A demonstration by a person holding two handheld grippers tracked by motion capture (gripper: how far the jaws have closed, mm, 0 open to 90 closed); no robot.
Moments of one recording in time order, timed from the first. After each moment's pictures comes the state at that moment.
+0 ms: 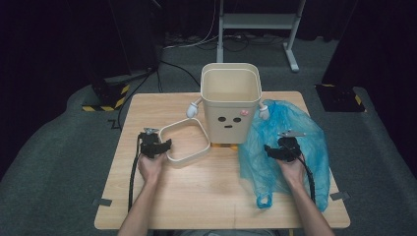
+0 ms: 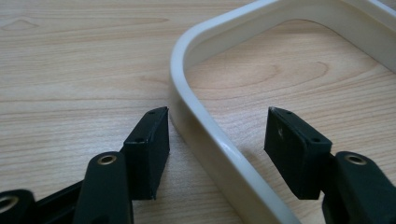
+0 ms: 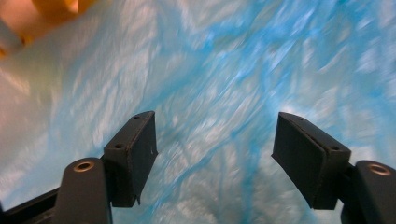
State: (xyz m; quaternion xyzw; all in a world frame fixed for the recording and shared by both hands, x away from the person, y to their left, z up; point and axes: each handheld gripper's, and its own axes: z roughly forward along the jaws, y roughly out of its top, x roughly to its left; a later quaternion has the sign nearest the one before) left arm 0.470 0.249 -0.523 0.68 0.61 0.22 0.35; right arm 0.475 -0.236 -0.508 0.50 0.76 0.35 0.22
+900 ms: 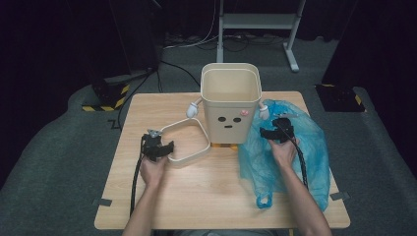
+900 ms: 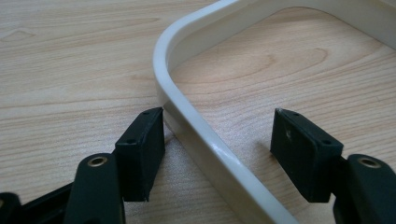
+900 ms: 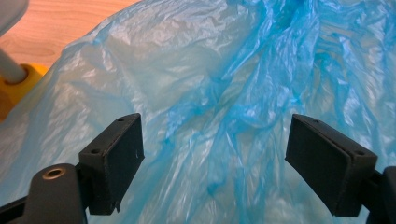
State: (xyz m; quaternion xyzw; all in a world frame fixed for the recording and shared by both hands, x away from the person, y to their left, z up) left arm 0.465 0.240 -0.527 0.69 0.59 0.25 0.33; right arm 0.541 -0.217 -0.499 0.55 0.72 0.34 0.24
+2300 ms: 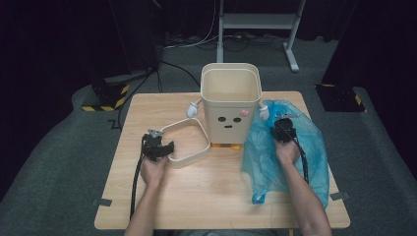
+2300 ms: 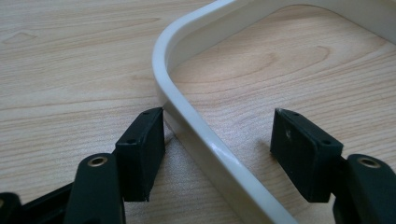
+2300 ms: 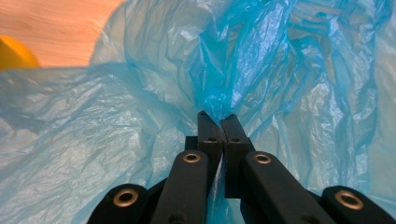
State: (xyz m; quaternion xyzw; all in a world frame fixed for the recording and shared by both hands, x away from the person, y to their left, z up) left arm 0.465 0.238 -0.527 0.70 0.59 0.26 0.33; right arm 0.544 -0.230 -0.505 0.54 0.74 0.32 0.24
